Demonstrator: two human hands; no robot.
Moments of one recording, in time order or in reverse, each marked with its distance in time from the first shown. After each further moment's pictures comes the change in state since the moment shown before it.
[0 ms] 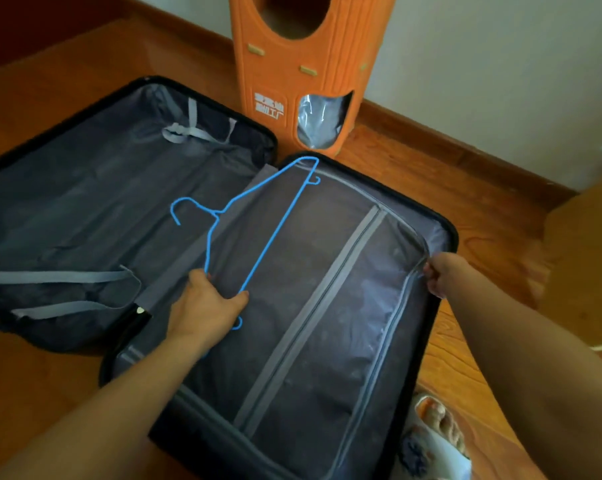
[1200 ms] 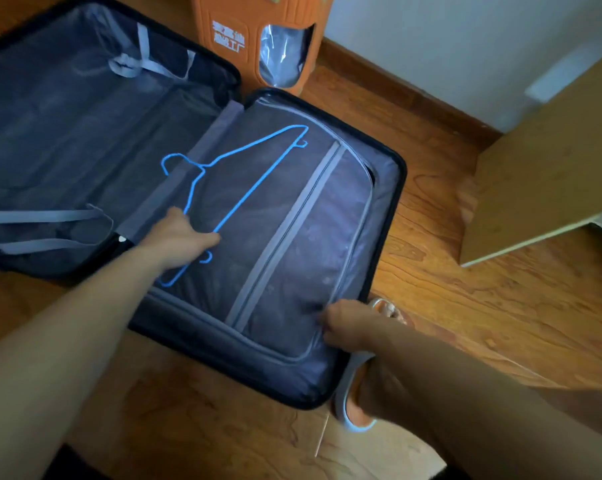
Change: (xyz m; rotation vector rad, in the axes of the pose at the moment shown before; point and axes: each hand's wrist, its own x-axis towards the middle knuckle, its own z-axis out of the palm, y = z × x) left_hand -0.013 -0.024 -0.032 0.086 -0.235 0.086; right_hand -0.255 0.154 0.027 -1.448 -0.541 -0.825
